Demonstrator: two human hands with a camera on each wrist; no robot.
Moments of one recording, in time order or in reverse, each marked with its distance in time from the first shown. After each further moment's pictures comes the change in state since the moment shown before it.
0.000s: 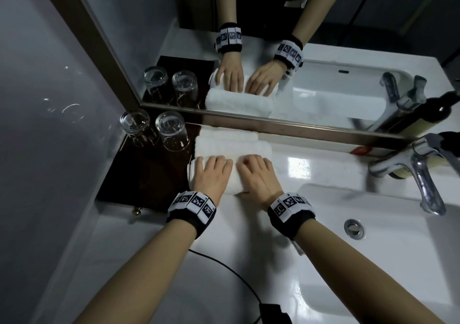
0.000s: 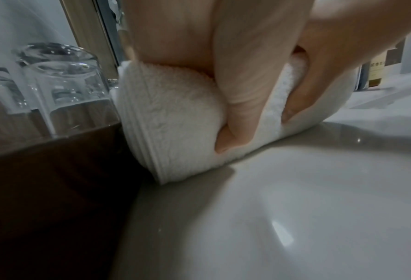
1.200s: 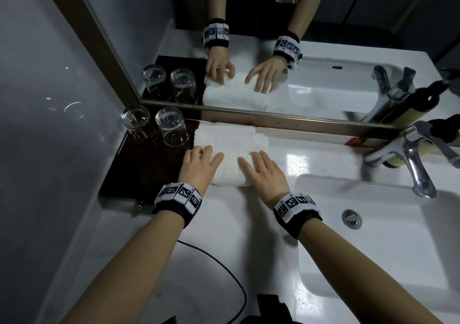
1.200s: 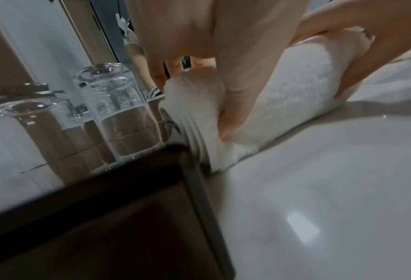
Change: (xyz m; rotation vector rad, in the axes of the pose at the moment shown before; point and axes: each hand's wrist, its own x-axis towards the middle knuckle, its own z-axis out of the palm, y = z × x) left_hand -0.010 -0.030 -0.001 0.056 0.104 0.049; right_hand -0.028 -0.001 -0.005 -0.043 0.039 0.068
